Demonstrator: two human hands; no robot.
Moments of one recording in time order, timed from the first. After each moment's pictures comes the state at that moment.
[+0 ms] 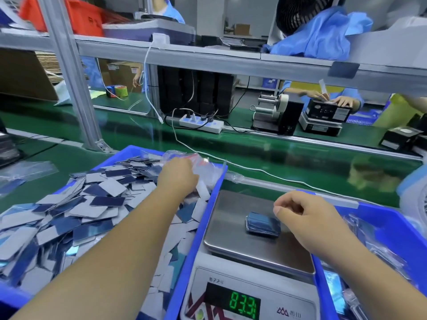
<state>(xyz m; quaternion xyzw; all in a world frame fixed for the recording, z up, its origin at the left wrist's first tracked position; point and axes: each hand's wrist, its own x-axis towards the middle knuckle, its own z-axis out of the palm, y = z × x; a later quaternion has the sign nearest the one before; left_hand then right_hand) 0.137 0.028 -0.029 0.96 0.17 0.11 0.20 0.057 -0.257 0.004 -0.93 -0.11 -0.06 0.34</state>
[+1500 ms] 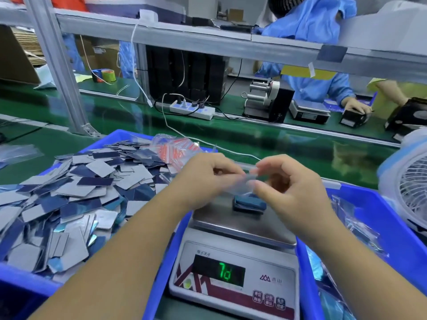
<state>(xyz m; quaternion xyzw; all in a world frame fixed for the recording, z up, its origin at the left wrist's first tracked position) 0.039 -0.051 0.007 0.82 -0.15 0.11 0.55 0.037 -0.244 0.011 -0.81 -0.27 -0.17 0.49</state>
